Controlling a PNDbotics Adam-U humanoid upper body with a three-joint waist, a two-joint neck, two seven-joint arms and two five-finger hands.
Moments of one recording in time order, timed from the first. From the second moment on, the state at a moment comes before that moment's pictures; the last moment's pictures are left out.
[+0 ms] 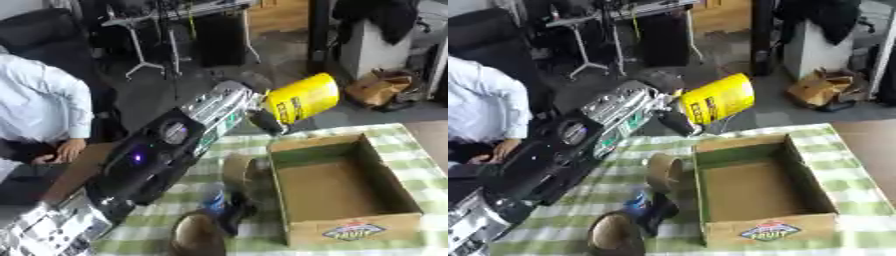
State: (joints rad) left arm -1.14 0.38 -0.51 -1.16 -1.15 0.49 -0.75; right arm 0.04 -0.50 -0.21 -1.98 0.42 -0.45 -0.77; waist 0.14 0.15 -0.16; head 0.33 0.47
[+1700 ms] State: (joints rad) left arm -1.17 0.28 -0.52 -1.06 -0.93 0.41 -0.79; right arm 0.03 -0.50 -0.20 -1.98 0.40 -0.46 -0.77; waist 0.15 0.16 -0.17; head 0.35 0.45
